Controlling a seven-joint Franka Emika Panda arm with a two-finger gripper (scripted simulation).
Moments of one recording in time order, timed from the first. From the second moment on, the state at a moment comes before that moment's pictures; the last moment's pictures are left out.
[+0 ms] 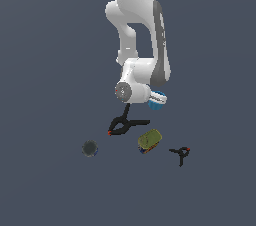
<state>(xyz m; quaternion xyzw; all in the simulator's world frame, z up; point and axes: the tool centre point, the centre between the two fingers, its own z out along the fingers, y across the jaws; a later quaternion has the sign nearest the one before) -0.151 0.123 0.072 -0.88 0.25 0.36 0.18</state>
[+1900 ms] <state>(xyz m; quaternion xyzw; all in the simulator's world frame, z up) -0.133 0.196 0.362 -0.88 0.25 0.36 0.18</state>
